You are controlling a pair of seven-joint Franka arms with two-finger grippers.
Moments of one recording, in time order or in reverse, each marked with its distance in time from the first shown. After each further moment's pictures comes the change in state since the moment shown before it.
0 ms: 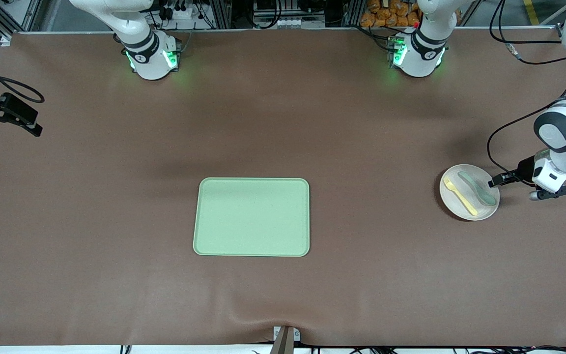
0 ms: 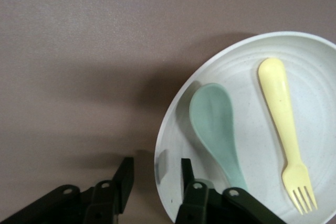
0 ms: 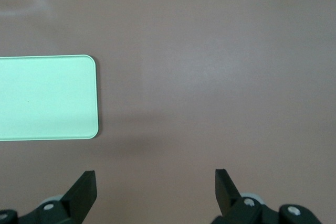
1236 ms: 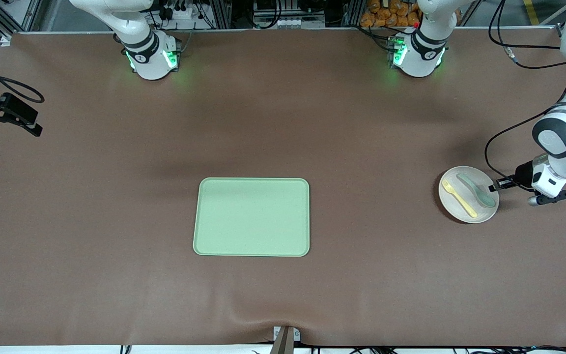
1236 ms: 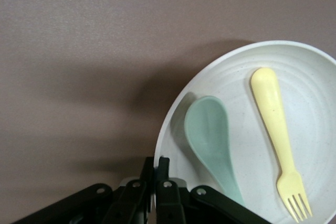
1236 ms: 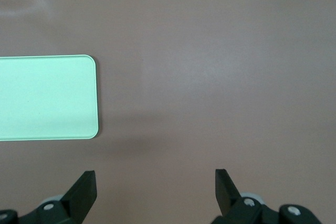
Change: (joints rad) left arm -0.003 0.033 -0.015 0.036 -0.056 -0.005 0.005; right arm 0.000 0.000 0.000 0.000 0.000 0.000 0.000
